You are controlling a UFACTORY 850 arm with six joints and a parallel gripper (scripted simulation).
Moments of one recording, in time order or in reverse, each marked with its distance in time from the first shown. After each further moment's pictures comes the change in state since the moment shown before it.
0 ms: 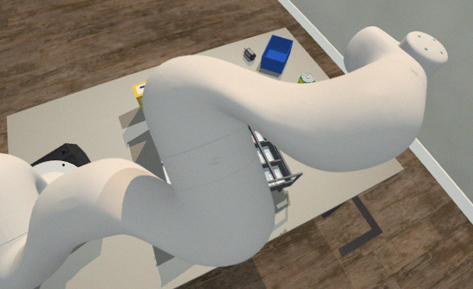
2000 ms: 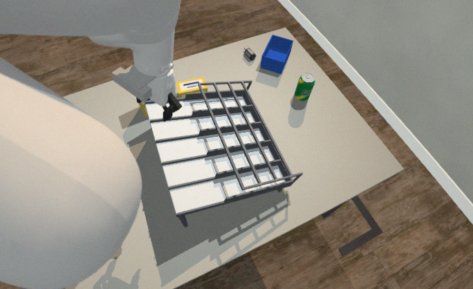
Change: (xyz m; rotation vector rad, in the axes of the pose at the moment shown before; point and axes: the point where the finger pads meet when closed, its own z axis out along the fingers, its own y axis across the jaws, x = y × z) arm 0.225 0.460 0.058 -0.027 0.046 -0.015
